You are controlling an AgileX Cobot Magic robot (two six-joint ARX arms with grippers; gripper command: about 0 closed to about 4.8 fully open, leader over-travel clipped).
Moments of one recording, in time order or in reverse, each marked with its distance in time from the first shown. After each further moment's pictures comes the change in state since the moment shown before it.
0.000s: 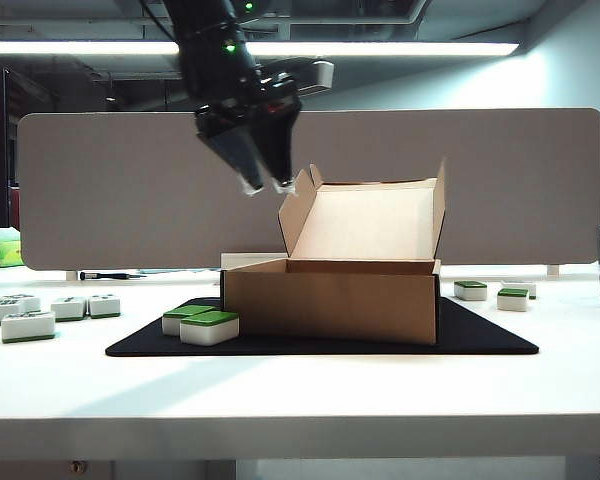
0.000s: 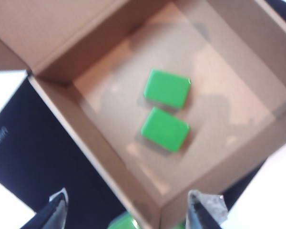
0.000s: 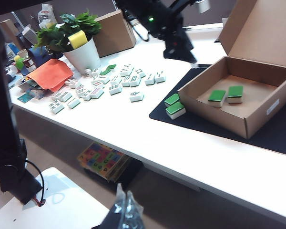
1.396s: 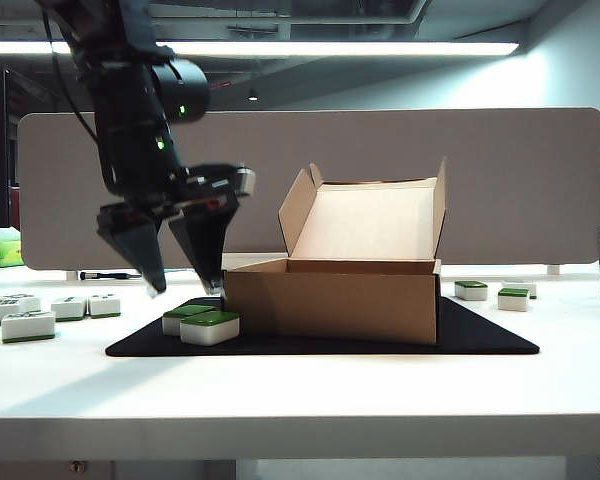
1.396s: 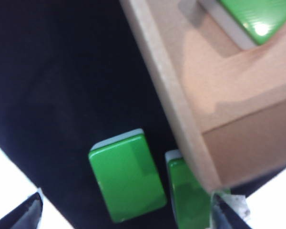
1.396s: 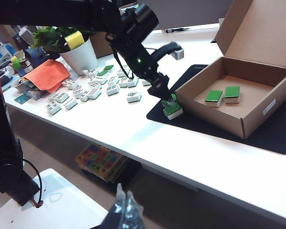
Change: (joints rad) left arm 0.123 -0.034 -0.377 0.118 0.026 -0.200; right arm 0.000 0.000 0.000 0.000 0.011 0.000
